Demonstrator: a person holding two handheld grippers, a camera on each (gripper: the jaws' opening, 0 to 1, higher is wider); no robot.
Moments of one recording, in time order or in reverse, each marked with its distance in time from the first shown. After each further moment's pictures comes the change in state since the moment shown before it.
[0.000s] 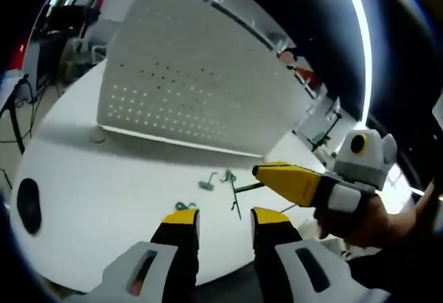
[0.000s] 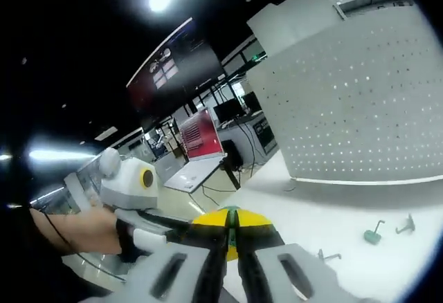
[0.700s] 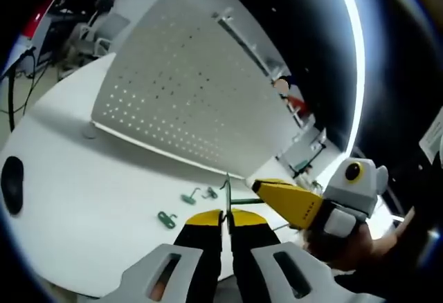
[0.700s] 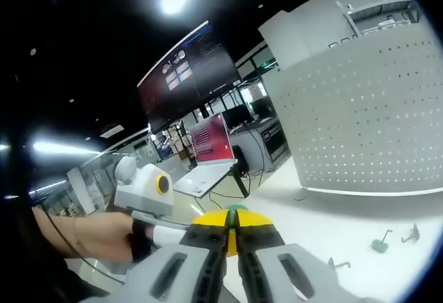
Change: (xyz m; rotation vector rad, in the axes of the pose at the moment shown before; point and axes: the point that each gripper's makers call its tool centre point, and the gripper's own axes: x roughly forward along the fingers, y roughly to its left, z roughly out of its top) left arm -0.009 -0.009 0.017 -0.108 -0.119 -0.107; right arm 0.005 0.028 0.008 -0.052 -0.035 0.031
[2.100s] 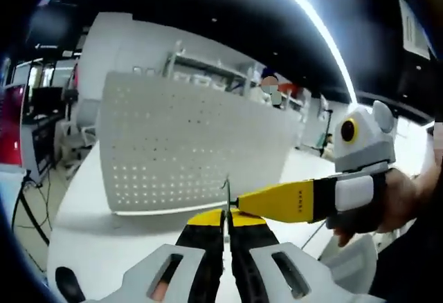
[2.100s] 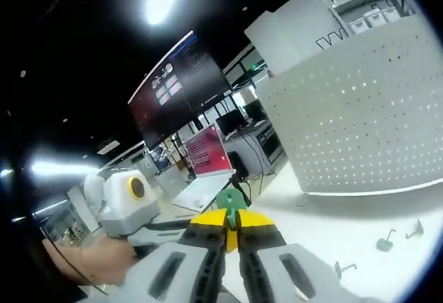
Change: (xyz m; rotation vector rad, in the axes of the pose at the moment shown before) left arm 0.002 -0.014 0.055 0.495 -0.154 0.102; right arm 0.008 -0.006 0.030 0.084 -0.039 -0.035
